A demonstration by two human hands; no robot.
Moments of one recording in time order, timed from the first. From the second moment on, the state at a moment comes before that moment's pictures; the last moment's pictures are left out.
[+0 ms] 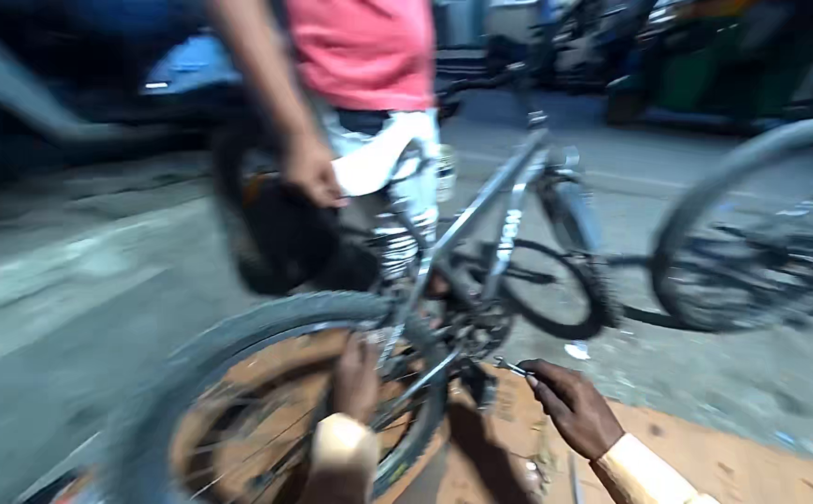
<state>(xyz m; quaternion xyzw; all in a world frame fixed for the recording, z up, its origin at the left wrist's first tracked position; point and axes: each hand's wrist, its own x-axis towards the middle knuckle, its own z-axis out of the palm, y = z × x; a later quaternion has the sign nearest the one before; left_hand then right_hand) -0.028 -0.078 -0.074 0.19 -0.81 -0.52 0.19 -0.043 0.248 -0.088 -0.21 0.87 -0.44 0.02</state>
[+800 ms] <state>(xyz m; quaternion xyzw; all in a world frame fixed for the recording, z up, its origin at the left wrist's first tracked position) -0.036 -0.090 -0.095 0.18 -0.85 -0.46 0.20 -0.103 0.078 -0.091 -0.30 0.87 -0.38 0.08</state>
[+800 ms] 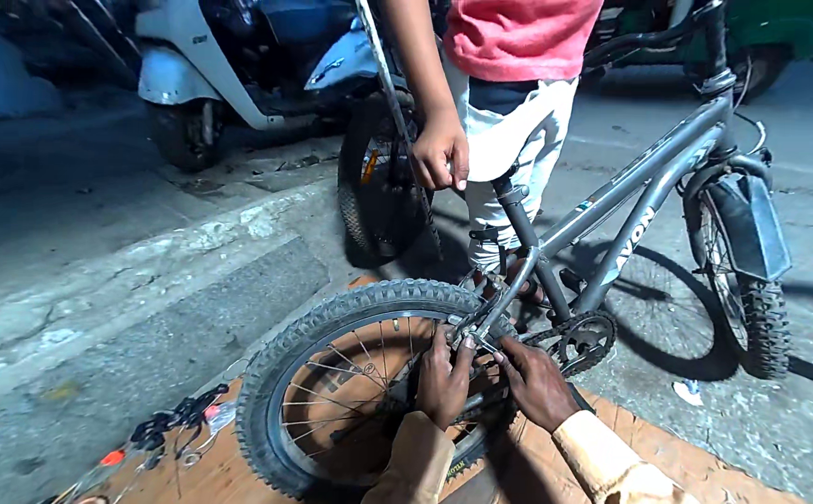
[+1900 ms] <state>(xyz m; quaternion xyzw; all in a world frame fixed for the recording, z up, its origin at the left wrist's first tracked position) -0.036 -0.103 -0.093 0.22 -0.77 -0.58 0.16 -0.105 0.094 -0.052 -0.25 0.83 -0.49 0.07</state>
